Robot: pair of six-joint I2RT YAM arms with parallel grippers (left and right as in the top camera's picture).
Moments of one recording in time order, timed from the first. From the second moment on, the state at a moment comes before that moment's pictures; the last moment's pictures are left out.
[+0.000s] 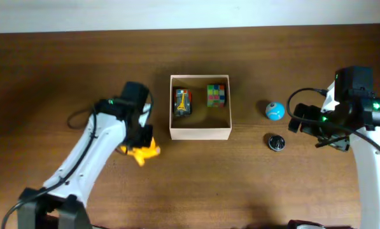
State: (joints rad) left arm -0.29 1.59 1.21 -1.10 -0.03 -0.10; right arm -0.16 1.36 1.38 -1.35 -0.08 0.26
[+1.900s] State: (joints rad) left arm -0.68 1.95 1.67 -0.85 -0.08 -0.46; right arm -0.16 1.36 1.38 -1.35 -0.08 0.26
